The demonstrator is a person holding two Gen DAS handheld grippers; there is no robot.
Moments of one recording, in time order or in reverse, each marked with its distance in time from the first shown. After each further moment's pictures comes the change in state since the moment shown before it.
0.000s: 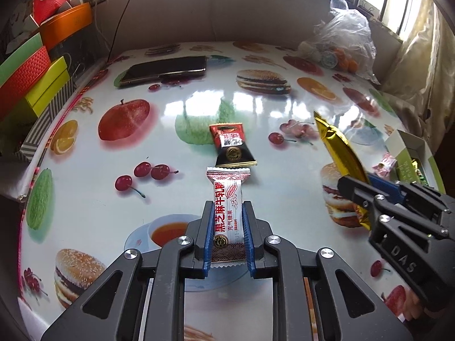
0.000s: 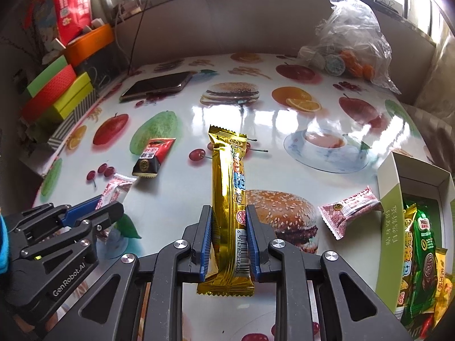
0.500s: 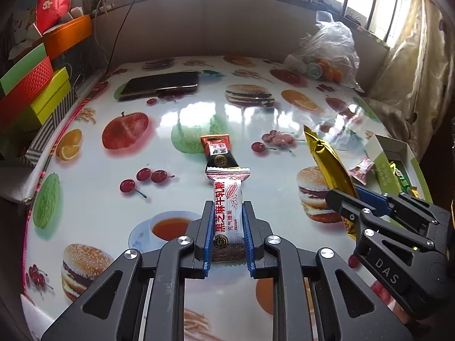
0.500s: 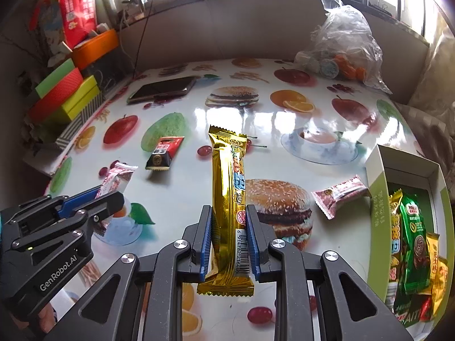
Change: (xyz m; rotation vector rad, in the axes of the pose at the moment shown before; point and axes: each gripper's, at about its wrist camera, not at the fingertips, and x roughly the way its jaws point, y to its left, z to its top) left arm -0.032 -0.004 -0.003 0.013 -0.047 -0.037; right arm -0.026 0.004 -0.011 0.011 -0.023 0.008
